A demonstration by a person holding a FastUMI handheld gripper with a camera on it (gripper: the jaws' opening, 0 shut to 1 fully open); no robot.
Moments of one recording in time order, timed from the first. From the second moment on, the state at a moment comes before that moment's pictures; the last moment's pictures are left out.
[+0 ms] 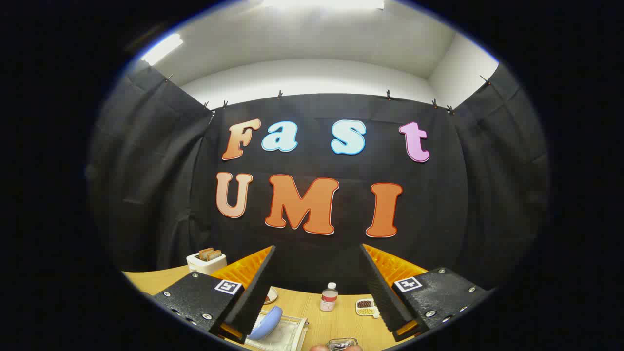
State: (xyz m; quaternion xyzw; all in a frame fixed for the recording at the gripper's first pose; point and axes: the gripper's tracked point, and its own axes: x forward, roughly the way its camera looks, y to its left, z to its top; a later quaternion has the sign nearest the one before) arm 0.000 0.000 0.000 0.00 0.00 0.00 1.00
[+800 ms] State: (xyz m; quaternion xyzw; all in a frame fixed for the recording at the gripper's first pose) arm -0.003 0.019 -0.018 0.01 0.02 0.01 1.00
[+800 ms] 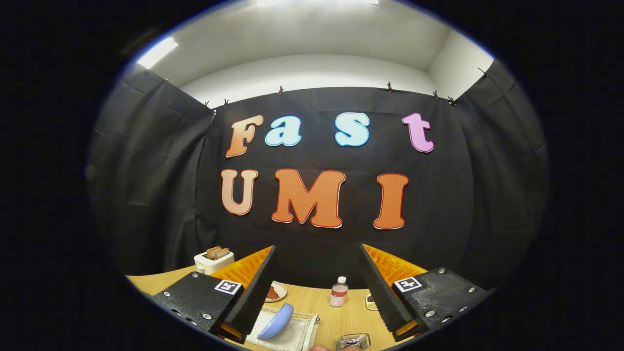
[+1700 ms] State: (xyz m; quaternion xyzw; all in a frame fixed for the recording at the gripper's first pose) arm 0.032 0.048 -0.132 0.10 0.22 0.04 0.97
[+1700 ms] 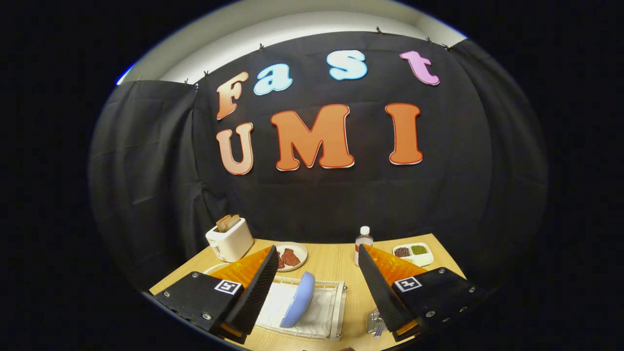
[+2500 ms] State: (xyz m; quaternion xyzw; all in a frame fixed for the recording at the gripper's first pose) arm 0.038 0.096 -0.239 0.11 0.43 0.05 0.89
